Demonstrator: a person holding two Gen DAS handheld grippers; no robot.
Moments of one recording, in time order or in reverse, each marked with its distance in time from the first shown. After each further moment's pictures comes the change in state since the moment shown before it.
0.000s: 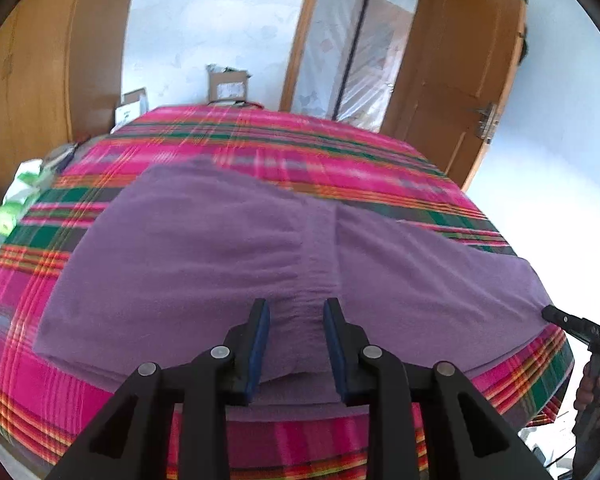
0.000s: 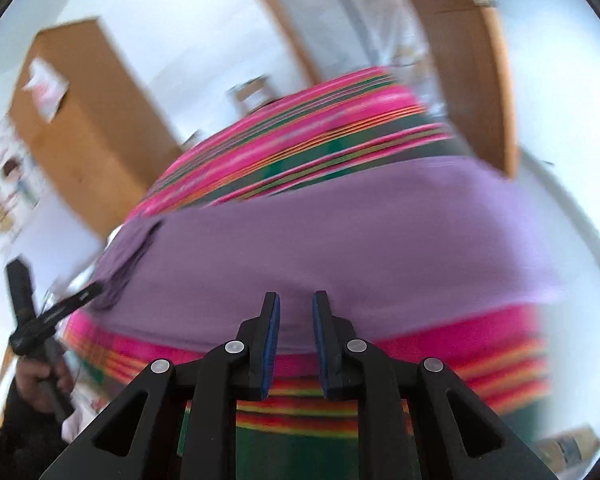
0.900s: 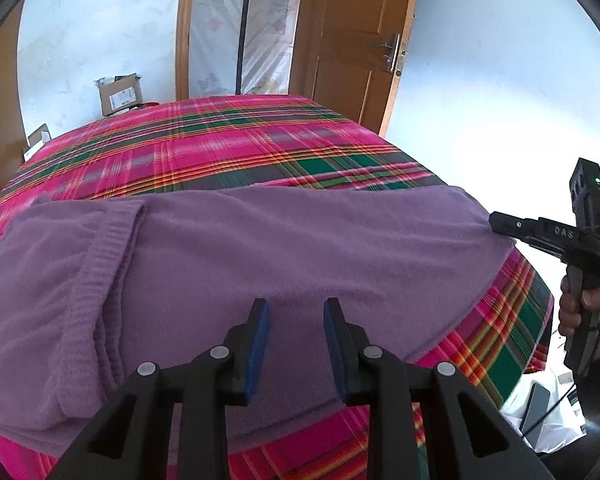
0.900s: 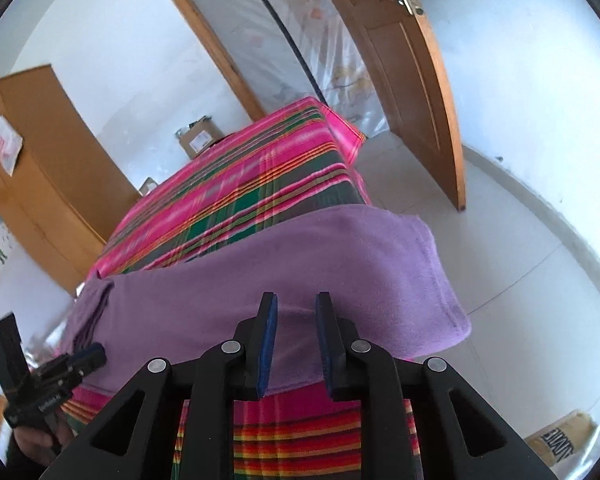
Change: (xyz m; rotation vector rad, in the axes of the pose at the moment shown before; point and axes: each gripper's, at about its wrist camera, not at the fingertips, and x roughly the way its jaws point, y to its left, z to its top) left arm 0.051 -0.099 -0.011 0.253 0.118 -0.173; right arm -0.002 -0.019 0.020 0.059 -0.072 -0.068
